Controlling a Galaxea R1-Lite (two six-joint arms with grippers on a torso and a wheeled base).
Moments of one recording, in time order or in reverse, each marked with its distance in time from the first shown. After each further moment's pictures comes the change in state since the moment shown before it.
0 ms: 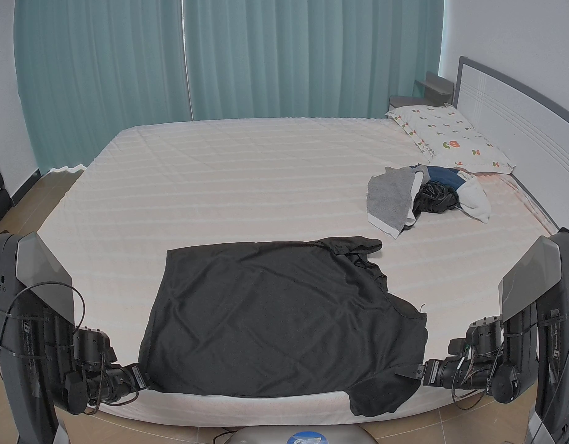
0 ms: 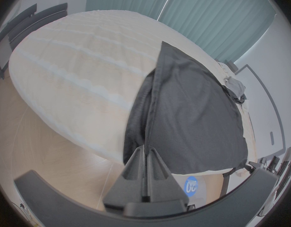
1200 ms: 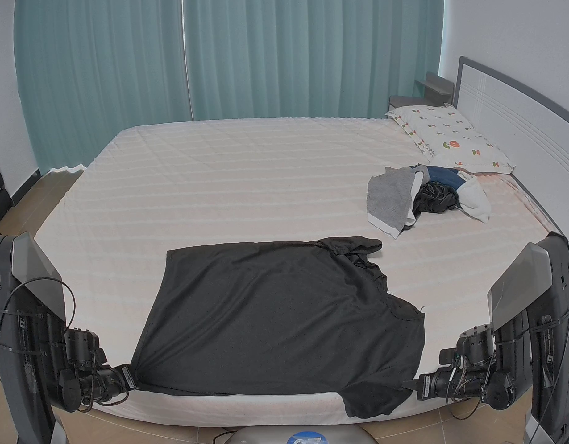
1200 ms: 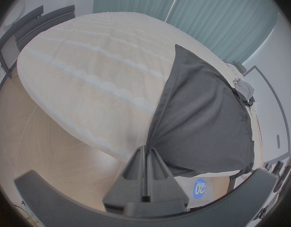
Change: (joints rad) left arm 0.096 0.021 0.007 0.004 0.015 0.070; right arm 0.066 0.033 0.018 0.000 -0.067 -0.167
